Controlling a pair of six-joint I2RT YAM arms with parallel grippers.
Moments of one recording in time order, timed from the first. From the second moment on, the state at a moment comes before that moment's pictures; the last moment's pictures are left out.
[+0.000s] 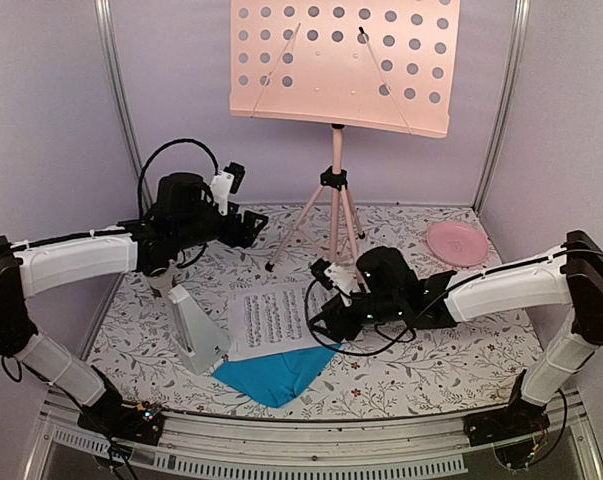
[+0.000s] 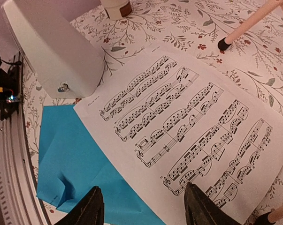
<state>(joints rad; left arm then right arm) -0.62 1.46 1.02 0.10 -0.01 -0.04 0.97 1.62 0.88 0.11 -0.18 0.17</state>
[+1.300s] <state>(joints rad) -0.58 1.32 0.91 0.12 0.04 -0.08 1.36 2.14 1.23 0.14 0.67 -0.47</state>
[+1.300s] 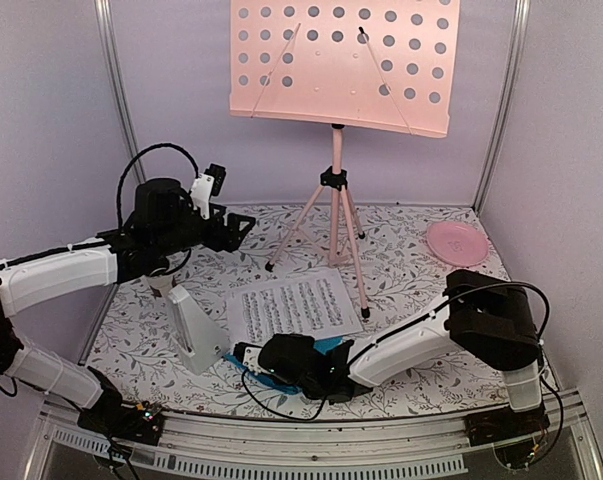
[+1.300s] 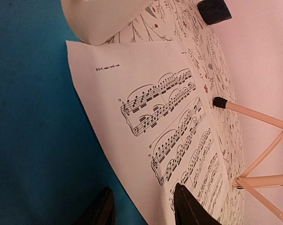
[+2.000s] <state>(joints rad) -0.56 1.31 0.91 0.14 0.06 -0.08 1.26 2.16 1.21 0.34 0.65 -0.68</state>
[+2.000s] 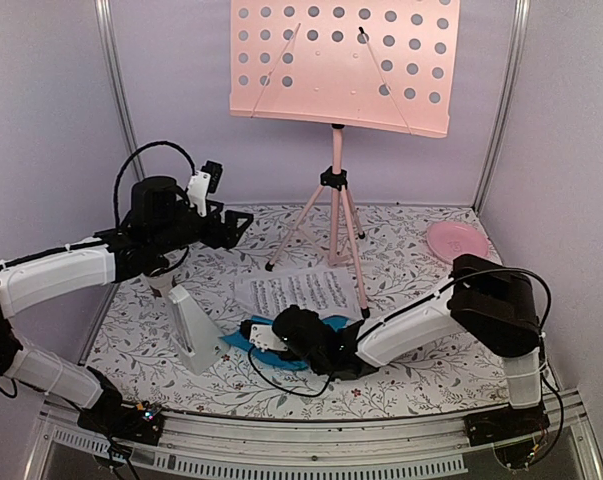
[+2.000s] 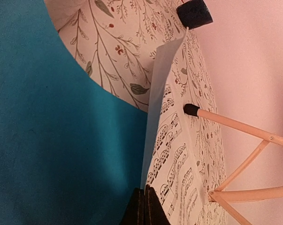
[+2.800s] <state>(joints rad) -0.50 1.21 0.92 0.12 0.21 -0.05 1.06 1.75 1.03 0.34 0.25 -0.46</state>
